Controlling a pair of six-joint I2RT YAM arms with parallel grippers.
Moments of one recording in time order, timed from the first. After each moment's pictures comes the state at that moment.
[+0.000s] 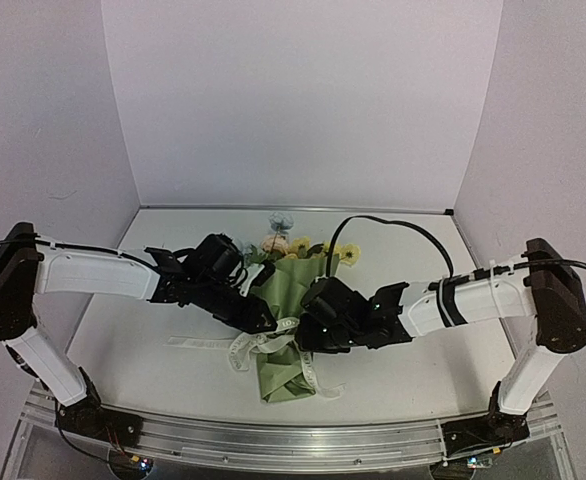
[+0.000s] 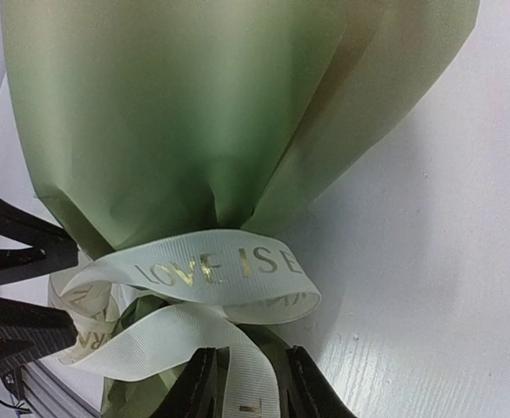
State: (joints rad) left arm -0.90 1.61 0.99 -0.26 0.34 -0.42; right arm 1.14 1.75 1.06 -0.23 0.21 0.99
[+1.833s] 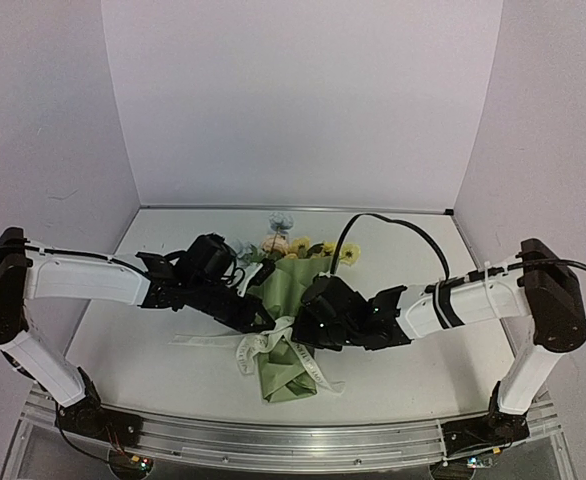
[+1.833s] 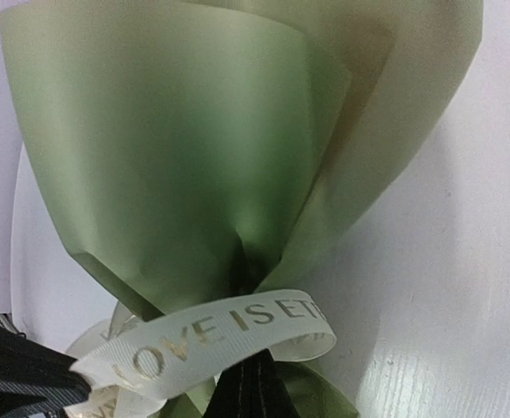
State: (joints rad) left arm -0.91 1.54 0.92 -0.17 0.42 -0.45; right arm 1.13 1.77 1.04 -0.09 0.24 1.09
